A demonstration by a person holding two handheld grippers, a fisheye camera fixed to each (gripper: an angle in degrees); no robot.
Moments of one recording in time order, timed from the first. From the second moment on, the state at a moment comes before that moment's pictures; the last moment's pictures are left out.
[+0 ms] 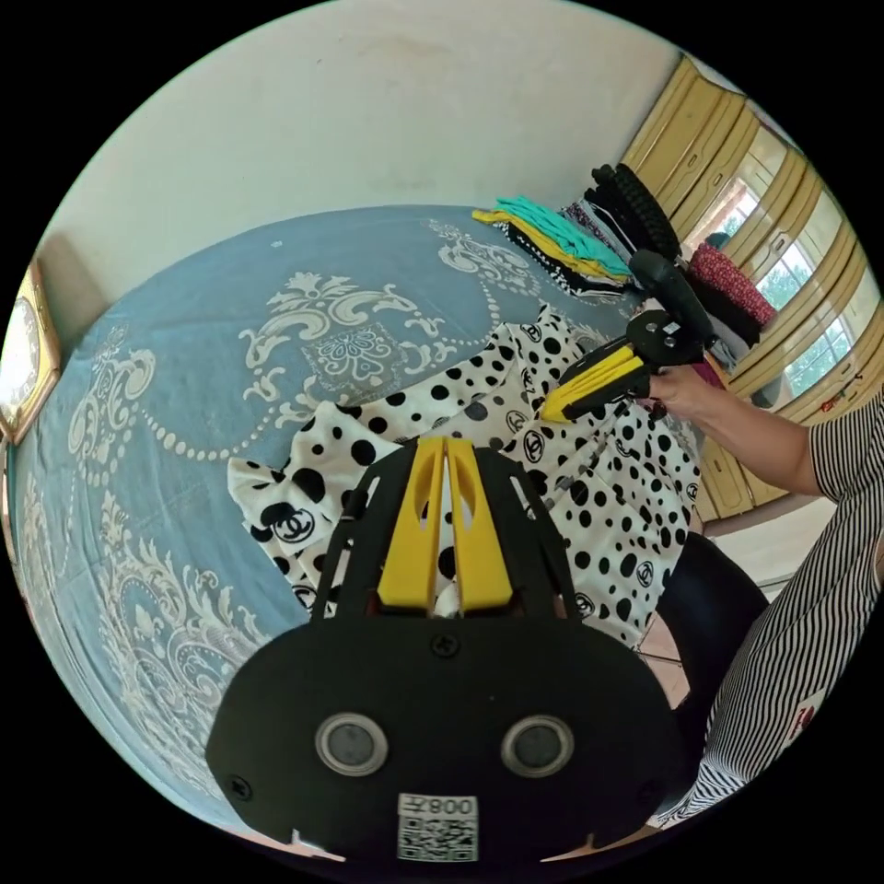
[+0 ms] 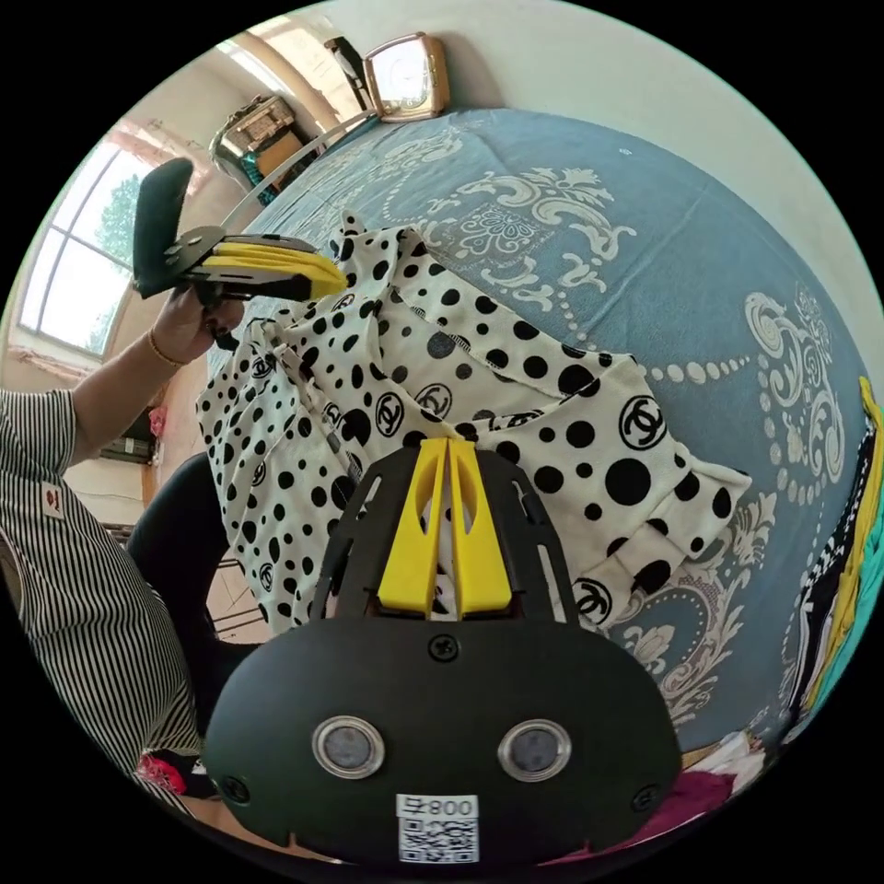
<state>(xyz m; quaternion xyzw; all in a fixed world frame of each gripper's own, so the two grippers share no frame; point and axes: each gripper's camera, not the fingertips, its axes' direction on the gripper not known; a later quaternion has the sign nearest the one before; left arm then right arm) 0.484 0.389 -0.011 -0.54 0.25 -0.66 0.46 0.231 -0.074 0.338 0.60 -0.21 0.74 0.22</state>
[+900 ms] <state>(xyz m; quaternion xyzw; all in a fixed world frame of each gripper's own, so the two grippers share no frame) 0.604 0.362 -0.273 -0.61 0.20 -0.72 0.28 -0.077 -0.285 0.439 0.53 -0.31 0.78 -0.08</state>
